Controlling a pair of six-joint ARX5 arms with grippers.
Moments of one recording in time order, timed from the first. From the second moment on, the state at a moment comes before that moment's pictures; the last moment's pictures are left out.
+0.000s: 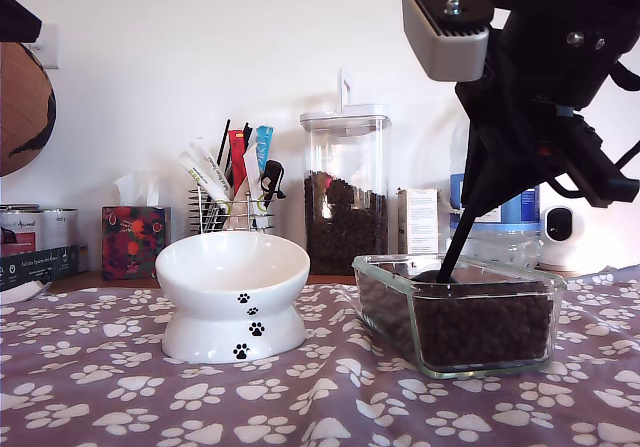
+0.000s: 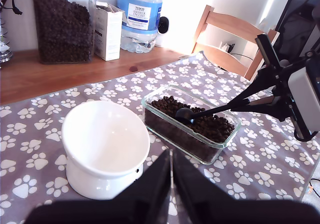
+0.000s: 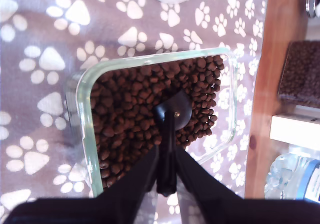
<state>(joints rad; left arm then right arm) -0.33 0.39 0.37 -0.22 0.49 -0.16 0.75 1.23 0.75 -0.36 0.31 -1.11</state>
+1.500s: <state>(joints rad) -0.33 0.39 0.37 -0.22 0.49 -0.16 0.75 1.23 0.78 -0.37 0.29 -0.45</state>
